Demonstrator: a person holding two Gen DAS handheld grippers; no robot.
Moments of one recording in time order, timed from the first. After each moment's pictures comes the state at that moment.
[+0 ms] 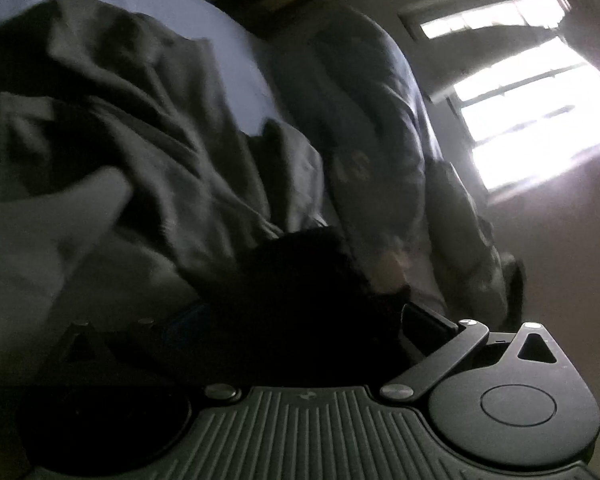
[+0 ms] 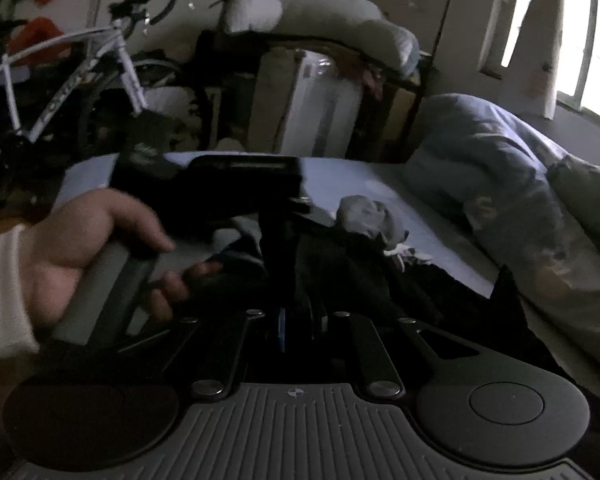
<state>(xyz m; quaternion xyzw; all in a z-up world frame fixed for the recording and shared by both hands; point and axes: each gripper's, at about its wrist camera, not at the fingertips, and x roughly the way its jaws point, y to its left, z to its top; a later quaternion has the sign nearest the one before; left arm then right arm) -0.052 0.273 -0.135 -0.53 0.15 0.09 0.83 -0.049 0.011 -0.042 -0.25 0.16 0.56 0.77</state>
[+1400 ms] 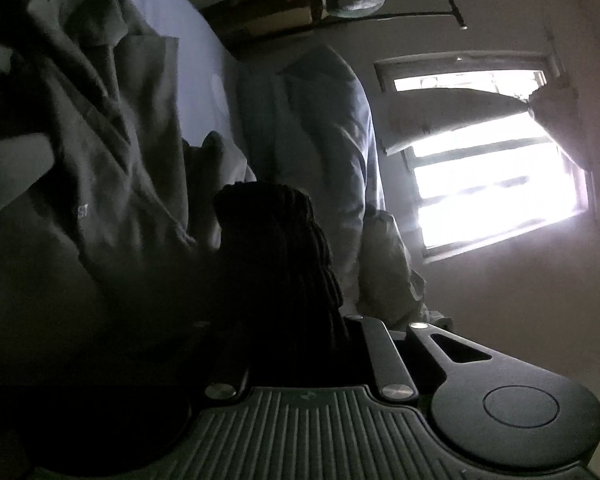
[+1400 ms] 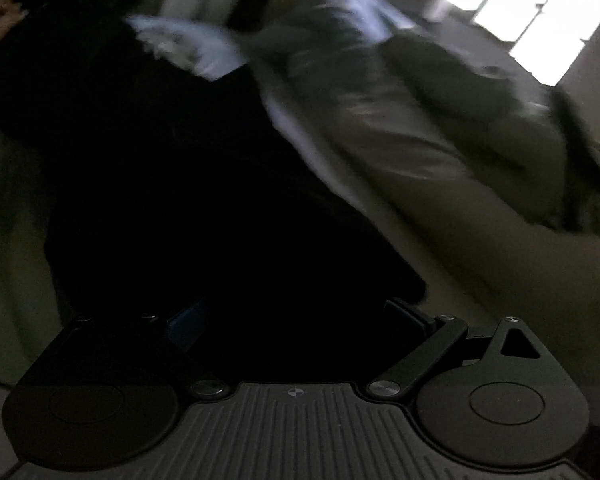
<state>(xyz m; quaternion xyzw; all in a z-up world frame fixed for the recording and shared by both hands) -0.047 0.261 -0.126 -0.61 0.03 0.06 0.79 0.166 -0.199 -0.052 -0.40 0.23 0.42 0.78</state>
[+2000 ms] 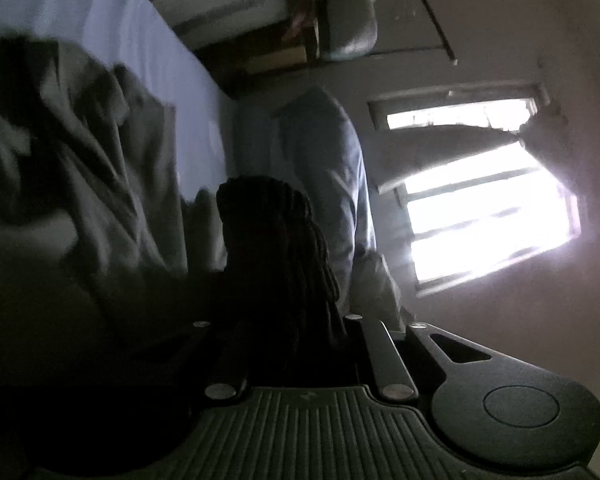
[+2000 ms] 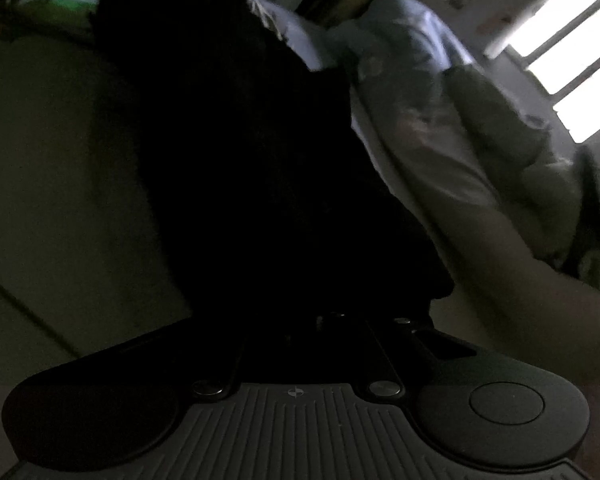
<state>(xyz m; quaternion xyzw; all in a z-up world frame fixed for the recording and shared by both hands) -0.091 0.278 -0.102 -0.61 -0.02 0.09 0.79 0.027 -0.223 -0.074 -0.46 0.19 0.41 0.76</state>
